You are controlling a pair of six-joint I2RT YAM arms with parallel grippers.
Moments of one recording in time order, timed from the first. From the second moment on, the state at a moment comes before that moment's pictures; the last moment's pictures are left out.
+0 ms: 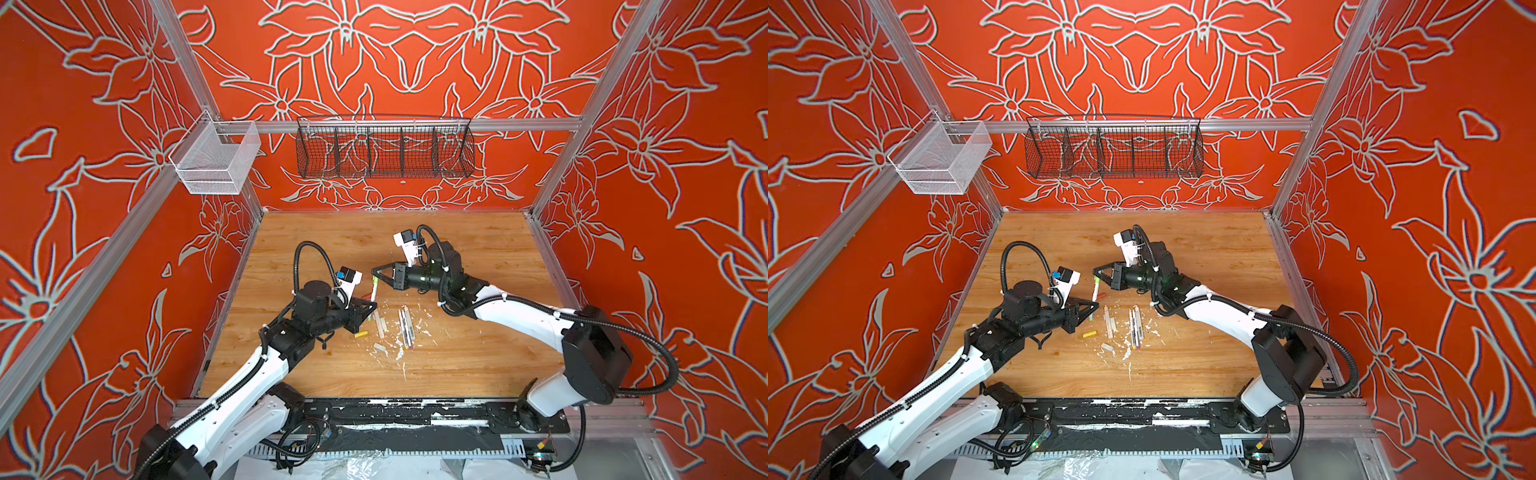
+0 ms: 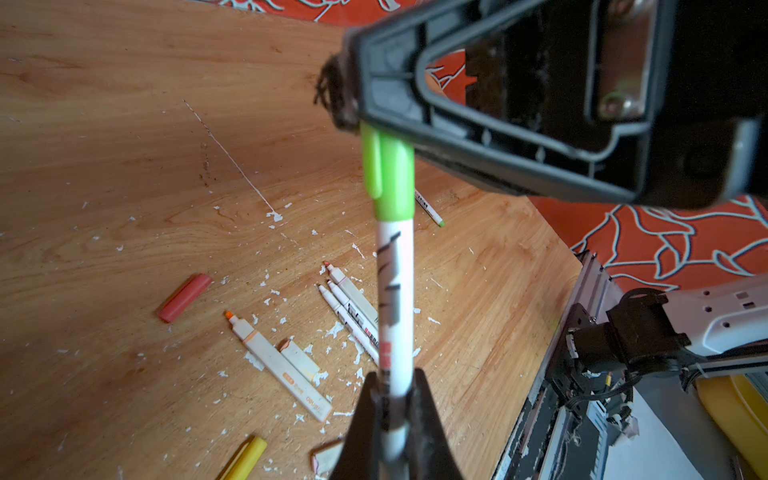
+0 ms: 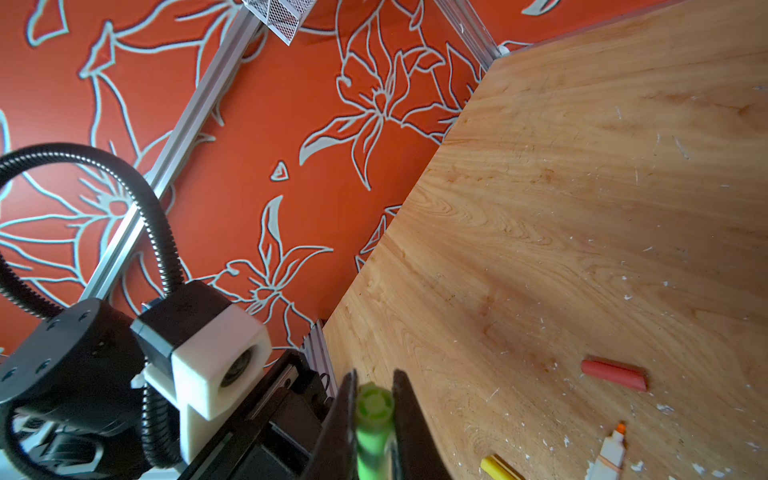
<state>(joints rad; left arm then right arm) -0.44 0.87 0.59 -0.21 0.42 -0.32 0.77 1.55 1.01 0.32 -0.49 0.77</state>
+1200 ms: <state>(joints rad) -0.42 0.52 0.53 -0.34 0.25 -0.51 0.38 1.84 1.43 -0.58 -0.39 0.34</state>
